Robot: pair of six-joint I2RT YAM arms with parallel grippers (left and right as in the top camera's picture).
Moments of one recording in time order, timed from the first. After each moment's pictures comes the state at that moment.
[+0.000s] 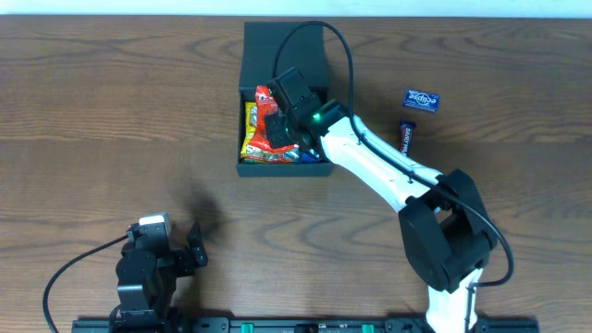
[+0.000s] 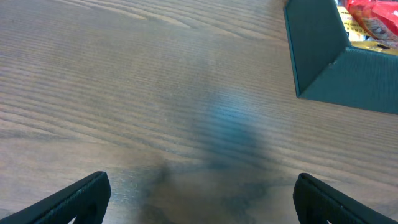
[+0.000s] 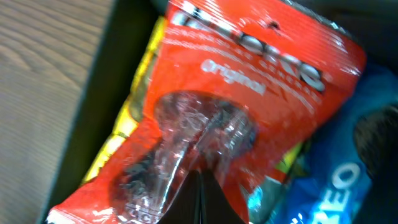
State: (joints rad) left arm 0.03 0.01 0.16 -0.74 0.02 -0.15; right arm 0.65 2.03 1.56 -0.53 -0.04 0.37
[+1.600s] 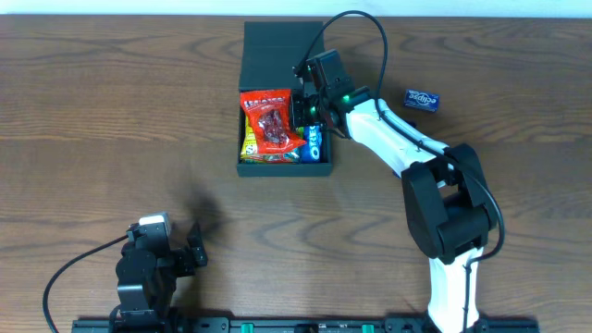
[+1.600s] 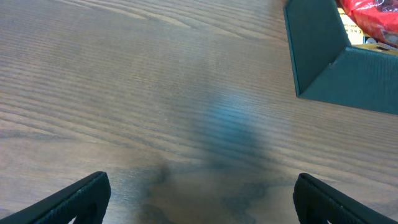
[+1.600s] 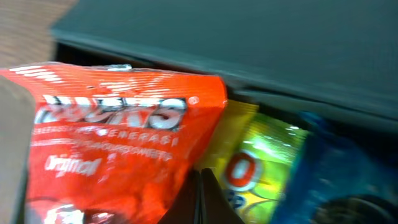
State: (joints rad) left arm 0.03 0.01 0.16 -0.74 0.02 -0.15; right arm 0.47 2.14 1.56 -0.35 -0.33 0.38
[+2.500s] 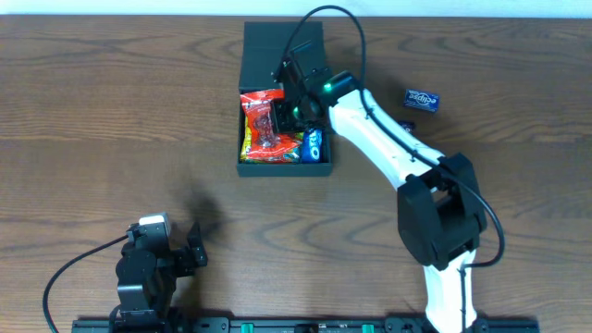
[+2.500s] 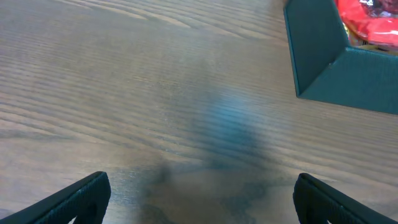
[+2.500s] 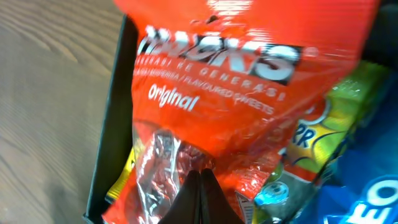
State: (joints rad) left arm 0.03 0.01 0.16 -0.74 0.02 -0.15; right arm 0.56 2.14 1.77 -0.73 -0.31 0.38
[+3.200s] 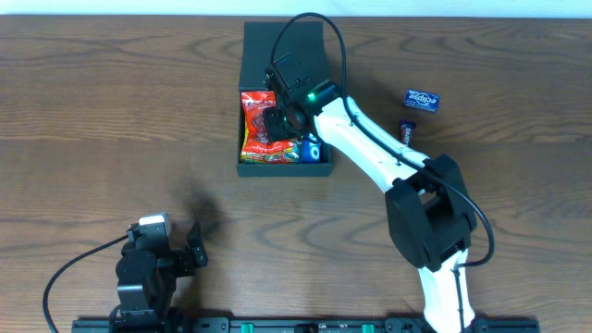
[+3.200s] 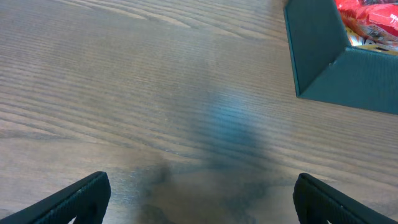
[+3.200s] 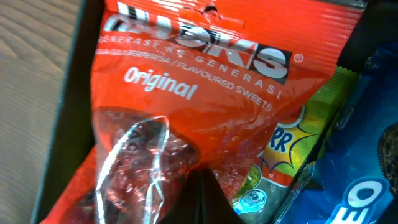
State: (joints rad) left arm 0.03 0.01 0.16 -0.74 0.02 -0.15; right arm 0.61 2.17 1.77 -0.73 -0.11 0.36
